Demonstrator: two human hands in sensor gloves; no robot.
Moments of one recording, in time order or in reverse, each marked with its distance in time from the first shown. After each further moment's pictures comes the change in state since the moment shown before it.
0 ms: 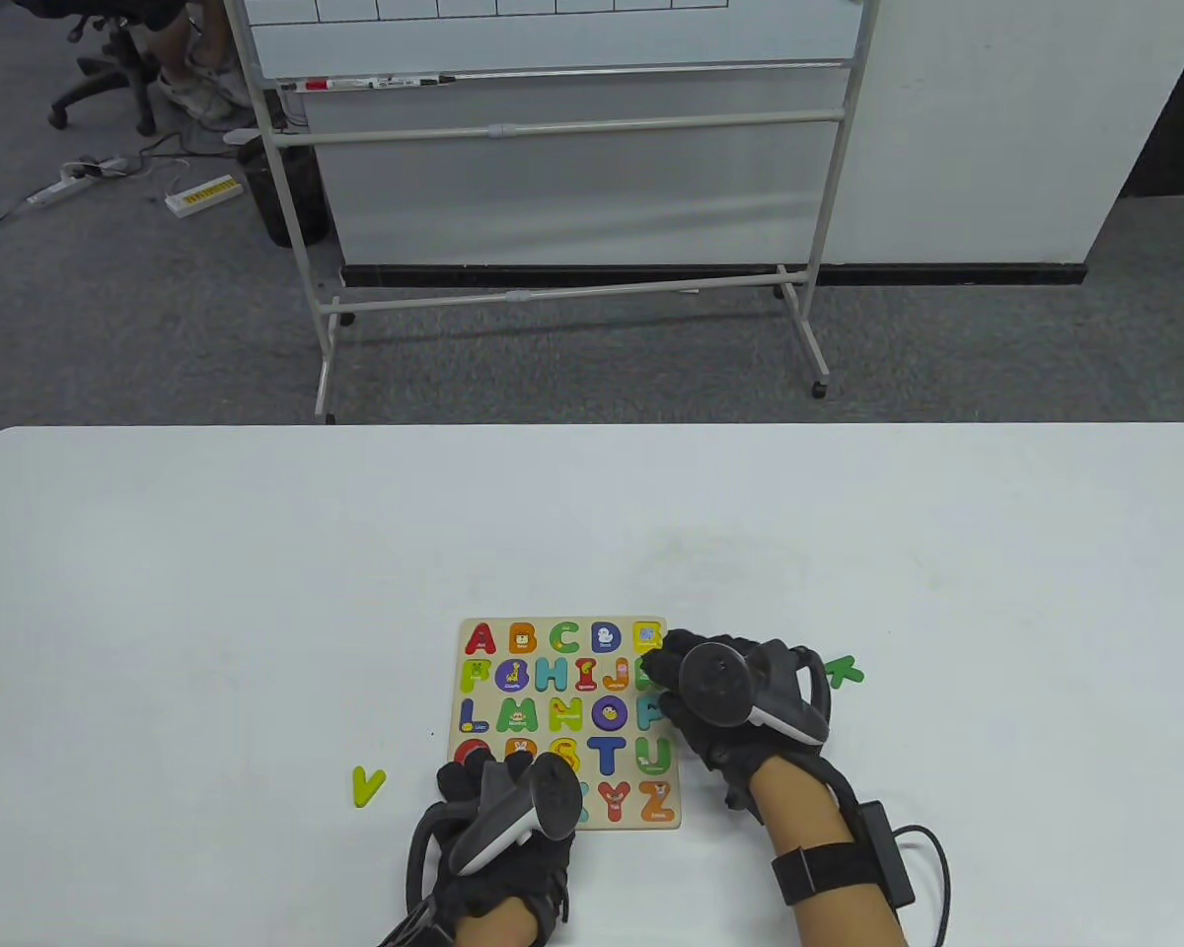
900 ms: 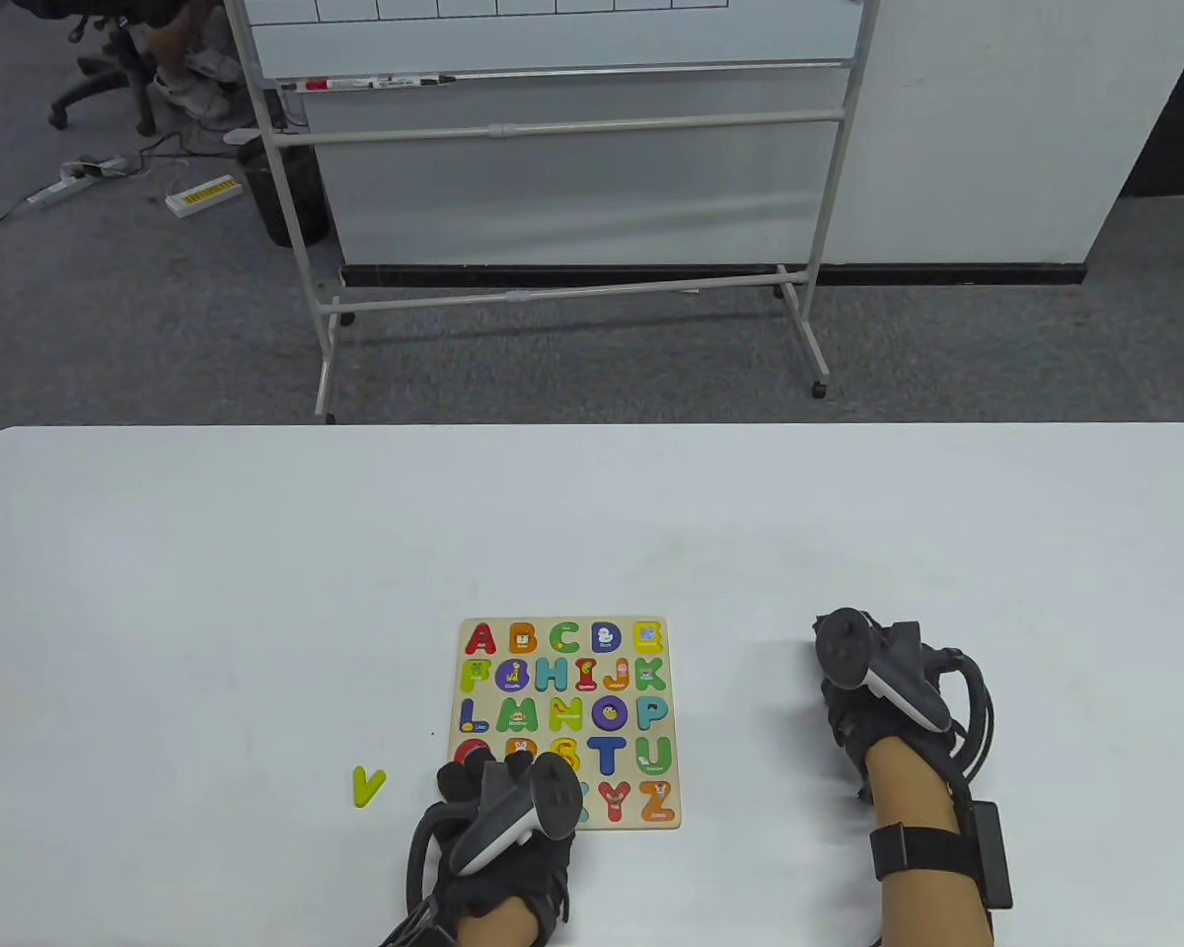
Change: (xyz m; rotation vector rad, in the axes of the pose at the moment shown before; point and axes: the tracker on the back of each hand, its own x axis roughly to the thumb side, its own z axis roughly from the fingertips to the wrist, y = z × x) left_hand 0.000 0.000 0.000 -0.001 0.003 0.001; right_hand -0.118 -0.007 0.028 0.155 0.423 0.228
